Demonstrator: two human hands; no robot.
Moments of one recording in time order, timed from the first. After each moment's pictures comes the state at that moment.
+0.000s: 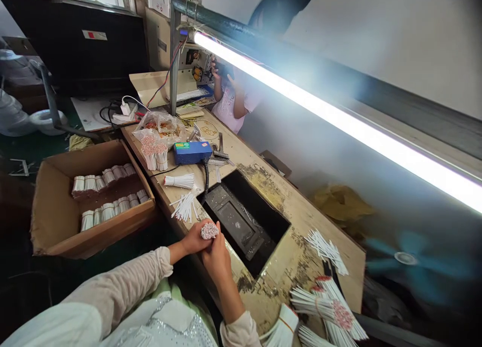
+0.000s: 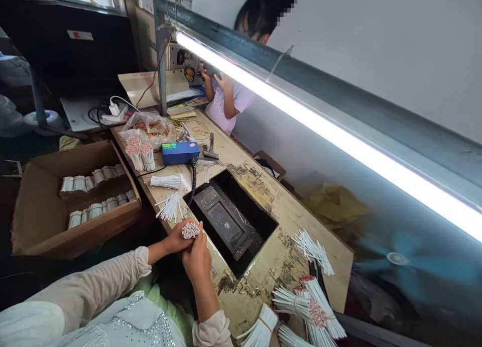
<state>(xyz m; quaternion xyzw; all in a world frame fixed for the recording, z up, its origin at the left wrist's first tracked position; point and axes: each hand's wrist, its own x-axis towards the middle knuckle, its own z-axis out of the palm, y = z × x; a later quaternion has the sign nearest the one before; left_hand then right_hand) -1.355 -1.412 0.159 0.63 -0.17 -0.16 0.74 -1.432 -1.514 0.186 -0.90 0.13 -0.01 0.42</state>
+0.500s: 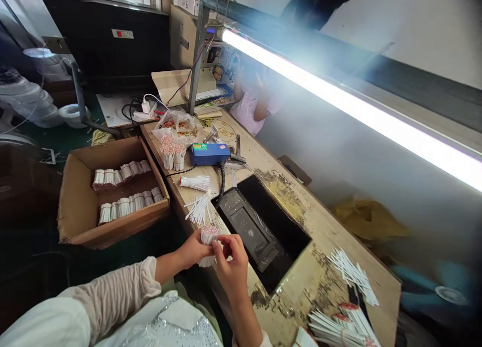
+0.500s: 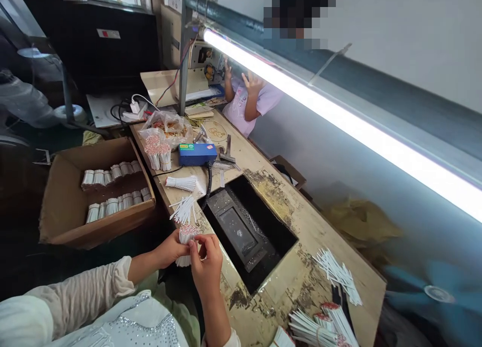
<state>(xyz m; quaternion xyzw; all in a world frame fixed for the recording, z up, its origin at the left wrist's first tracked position) -1.371 -1.366 0.213 0.47 0.02 -0.31 0.83 -1.413 -1.481 0.251 -0.87 0.02 -0.12 0.48</state>
